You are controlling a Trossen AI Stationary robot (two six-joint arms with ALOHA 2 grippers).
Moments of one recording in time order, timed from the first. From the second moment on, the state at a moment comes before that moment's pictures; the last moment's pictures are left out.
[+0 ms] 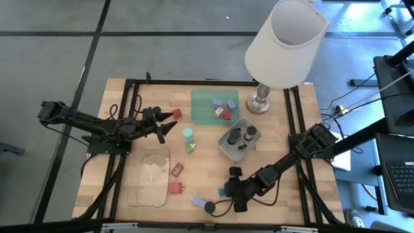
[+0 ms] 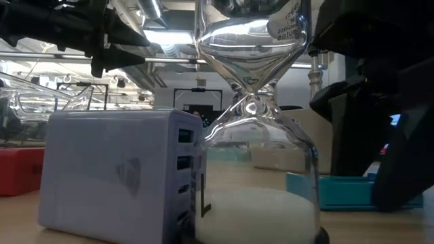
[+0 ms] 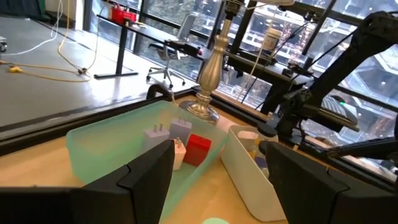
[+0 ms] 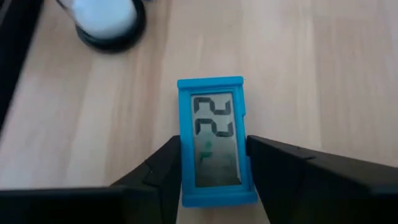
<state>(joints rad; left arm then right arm) -0.14 0.73 0.22 0.45 -0.62 -0.39 0.67 1.93 1.03 -0.11 0.27 0.51</state>
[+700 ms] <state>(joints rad) -0.23 0.92 0.22 0.86 -0.10 0.00 0.54 1.77 1.27 -0.15 0.65 0.08</state>
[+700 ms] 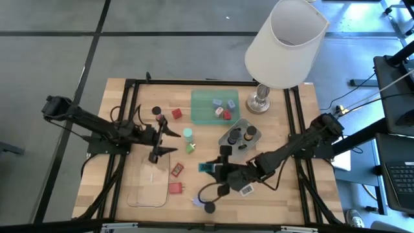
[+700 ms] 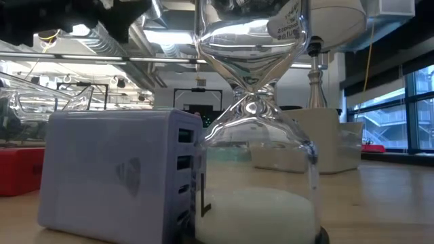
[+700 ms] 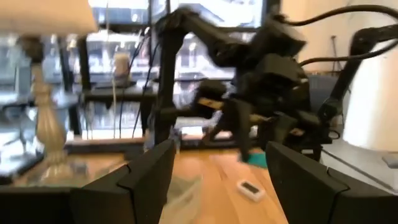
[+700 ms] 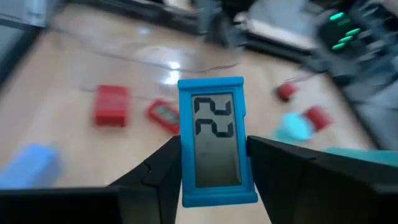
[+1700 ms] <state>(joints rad) -0.33 1.38 0.40 1.14 -0.19 0.38 0.43 1.77 1.28 -0.09 0.58 0.07</state>
